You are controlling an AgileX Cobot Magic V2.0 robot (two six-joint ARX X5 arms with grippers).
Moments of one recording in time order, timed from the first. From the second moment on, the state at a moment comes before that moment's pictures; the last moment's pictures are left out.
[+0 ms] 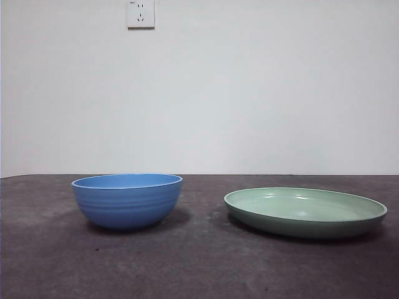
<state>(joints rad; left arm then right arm) -0.01 0.04 0.18 -0.26 0.13 -0.46 -0.06 0.01 0.15 -0.17 -0.23 0.40</state>
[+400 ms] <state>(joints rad) -0.01 0.32 0.53 -0.44 0.26 -0.36 -0.06 0.27 0.52 -0.39 -0.28 0.30</state>
